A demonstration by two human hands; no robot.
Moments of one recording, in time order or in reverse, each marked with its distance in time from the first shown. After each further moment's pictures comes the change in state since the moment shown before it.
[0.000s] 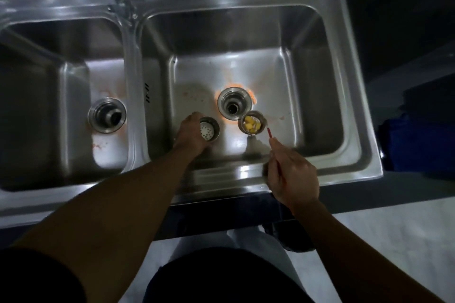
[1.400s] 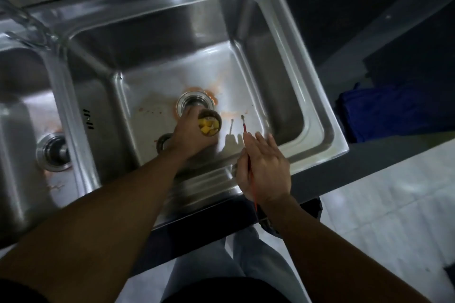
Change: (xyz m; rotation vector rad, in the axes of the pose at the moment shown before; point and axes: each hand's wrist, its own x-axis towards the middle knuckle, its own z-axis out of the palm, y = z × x) left_hand 0.032 0.057 0.057 0.031 -0.055 0.383; right_hand -0.003 0.012 0.023 -0.081 0.094 0.195
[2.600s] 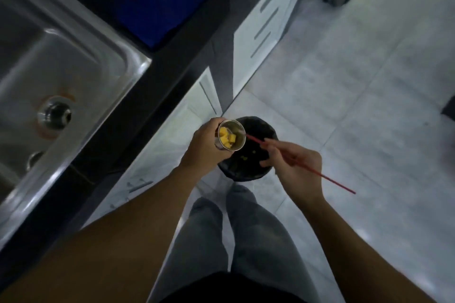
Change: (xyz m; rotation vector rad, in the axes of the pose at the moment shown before) left_hand -0.177 0.173 0.279 0.163 -0.495 0.375; right_hand -0.299 0.223 -0.078 0.930 0.441 0.834
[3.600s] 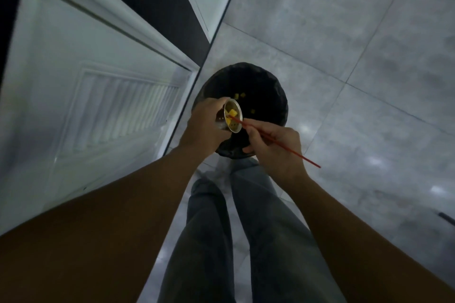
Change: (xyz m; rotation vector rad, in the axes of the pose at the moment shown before) left_hand 0.094 -0.122 0.159 0.230 -0.298 -0.062; right_hand 0.046 0.219 0.070 -0.041 -0.024 0.273
